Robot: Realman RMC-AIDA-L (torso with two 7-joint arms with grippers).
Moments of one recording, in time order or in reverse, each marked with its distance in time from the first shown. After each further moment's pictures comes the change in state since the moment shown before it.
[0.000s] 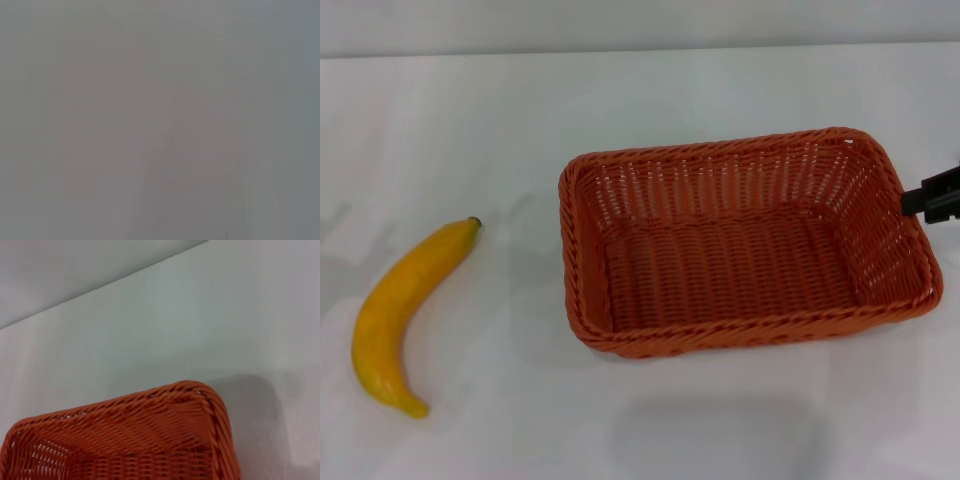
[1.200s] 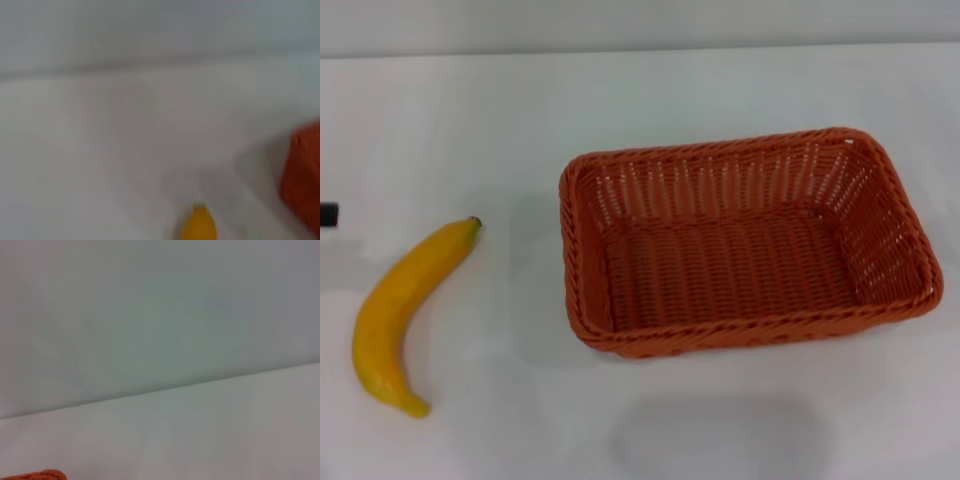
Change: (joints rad) left arm -0.288 0.113 -0.080 -0.850 1.292 -0.111 -1.206; right arm -0.099 -0.009 0.700 0.329 0.012 -0.118 -0.970
